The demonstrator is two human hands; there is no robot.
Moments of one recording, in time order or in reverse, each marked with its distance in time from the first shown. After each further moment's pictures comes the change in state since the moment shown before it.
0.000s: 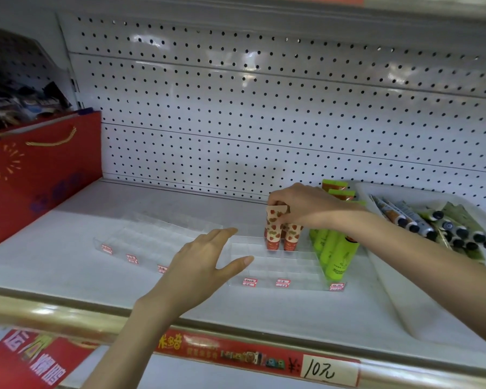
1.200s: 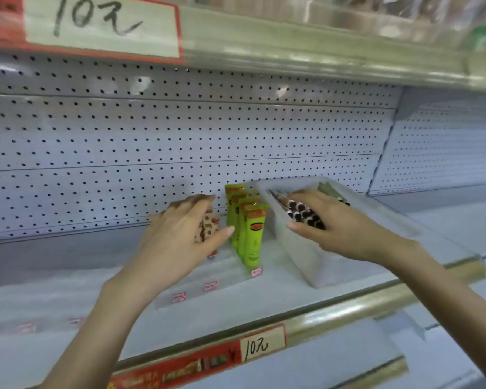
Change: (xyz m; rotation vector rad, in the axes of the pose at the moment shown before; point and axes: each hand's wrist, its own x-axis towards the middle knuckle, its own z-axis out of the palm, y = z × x) left_hand 0.032 0.084 -0.025 0.115 0.130 0.435; right_hand -0.194 0.034 -0.011 0.082 0.404 0.350
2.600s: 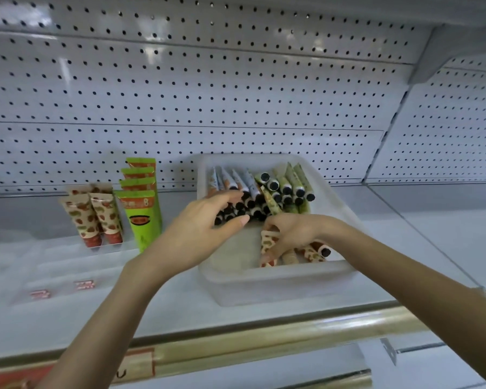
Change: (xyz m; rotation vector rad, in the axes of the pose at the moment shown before) left_hand 0.107 0.143 0.136 -0.389 -0.114 -0.116; right_hand 0.072 0.198 0.045 0.192 -0.780 0.053
